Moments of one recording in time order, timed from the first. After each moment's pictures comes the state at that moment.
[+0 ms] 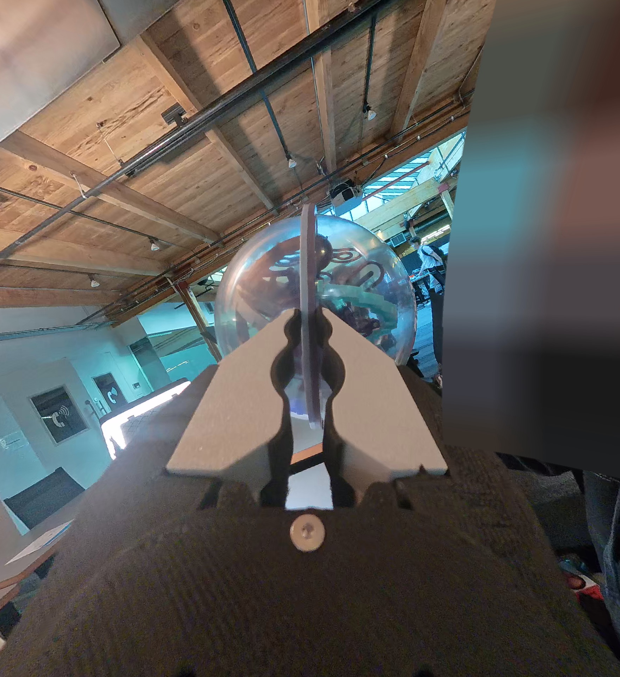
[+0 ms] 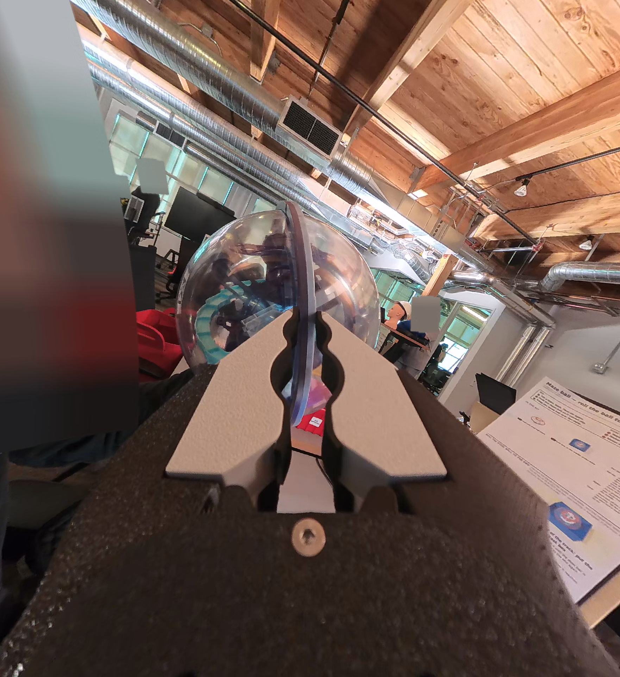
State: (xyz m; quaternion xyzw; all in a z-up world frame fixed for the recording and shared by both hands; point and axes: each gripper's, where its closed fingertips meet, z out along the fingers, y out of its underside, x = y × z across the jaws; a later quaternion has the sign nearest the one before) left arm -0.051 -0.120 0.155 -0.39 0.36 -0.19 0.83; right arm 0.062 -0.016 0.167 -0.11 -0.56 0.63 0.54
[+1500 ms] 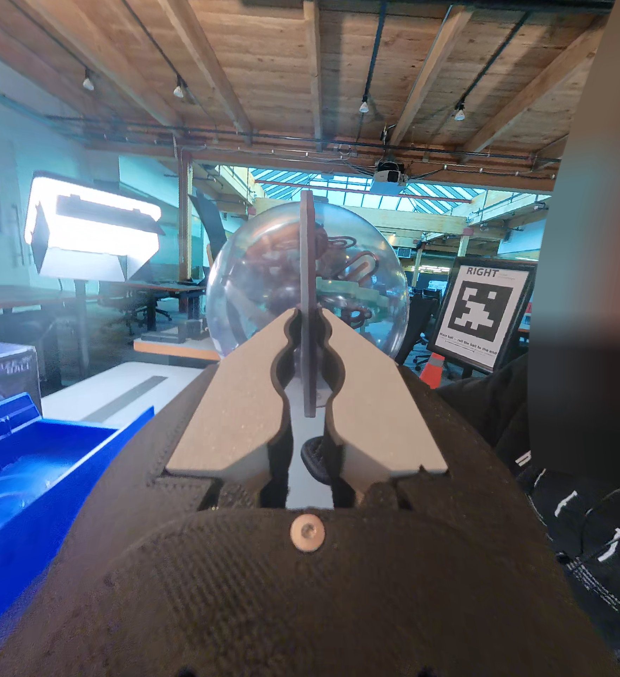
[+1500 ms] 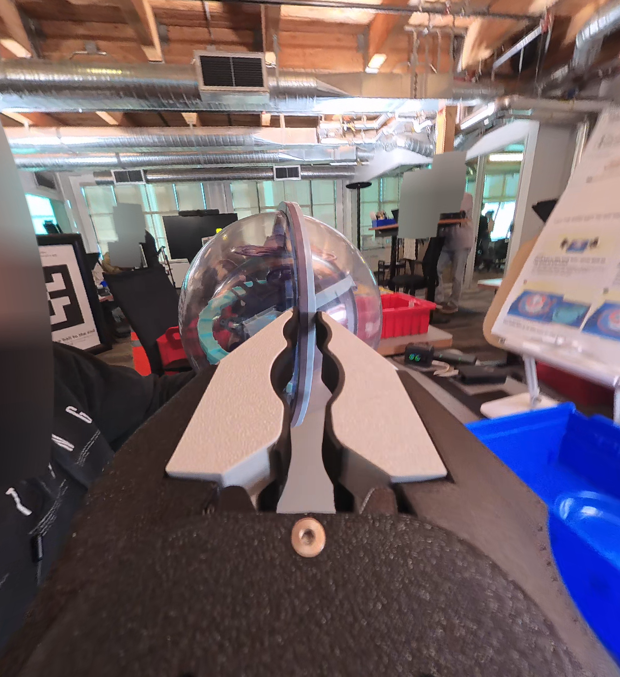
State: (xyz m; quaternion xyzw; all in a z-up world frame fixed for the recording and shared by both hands) left arm -0.074 -0.064 0.012 -0.54 0.18 -0.35 0.74; right arm 0.032 0.046 0.030 -0.32 -0.52 0.70 0.38
